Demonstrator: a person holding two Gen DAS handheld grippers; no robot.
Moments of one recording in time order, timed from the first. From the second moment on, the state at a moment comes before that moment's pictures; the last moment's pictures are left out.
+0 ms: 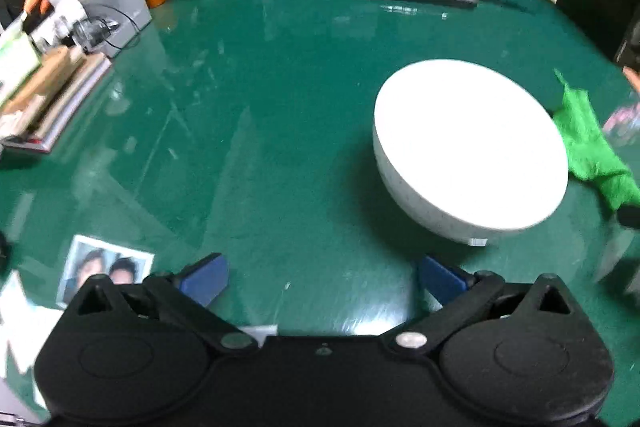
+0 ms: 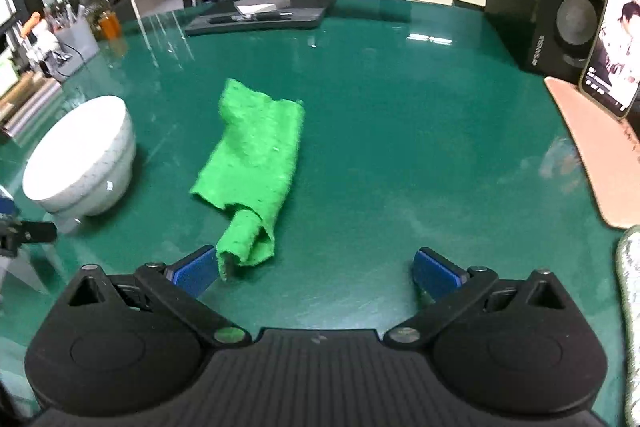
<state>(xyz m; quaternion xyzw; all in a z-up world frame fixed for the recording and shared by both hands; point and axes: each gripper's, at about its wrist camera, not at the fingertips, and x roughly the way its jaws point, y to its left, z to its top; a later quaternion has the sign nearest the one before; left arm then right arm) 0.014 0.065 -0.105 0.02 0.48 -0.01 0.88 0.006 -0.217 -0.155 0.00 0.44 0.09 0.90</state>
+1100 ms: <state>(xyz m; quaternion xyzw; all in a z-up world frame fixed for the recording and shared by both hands) 0.046 0.053 -0.124 0.03 0.34 -0.05 0.94 0.042 -0.195 -0.168 0.02 0.37 -0.03 0.93</state>
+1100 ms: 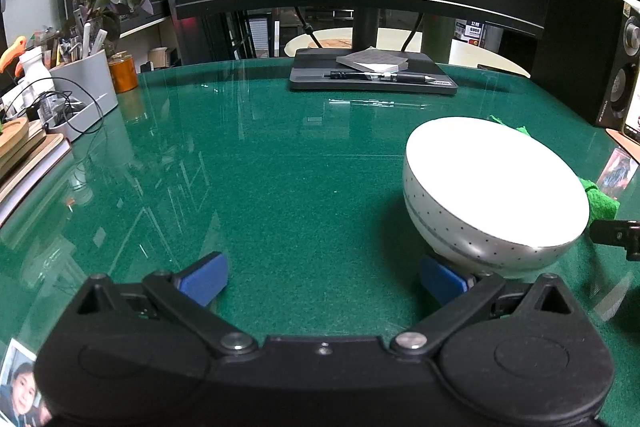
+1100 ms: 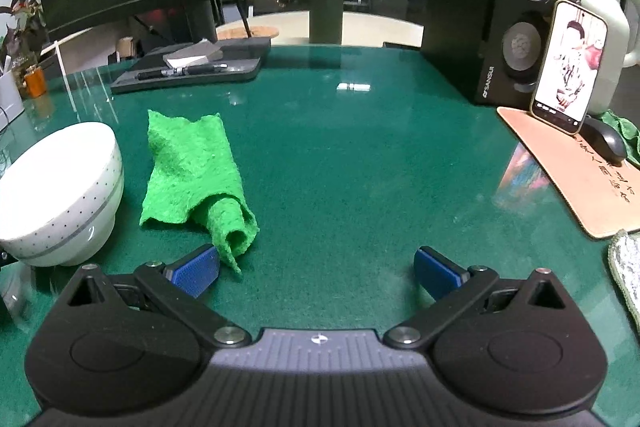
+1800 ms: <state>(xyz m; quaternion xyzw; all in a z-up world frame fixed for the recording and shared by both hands) 0.047 0.053 -0.123 0.03 0.34 -0.05 0.94 0.049 -0.166 -0.143 -0.06 0.50 0.00 0.86</state>
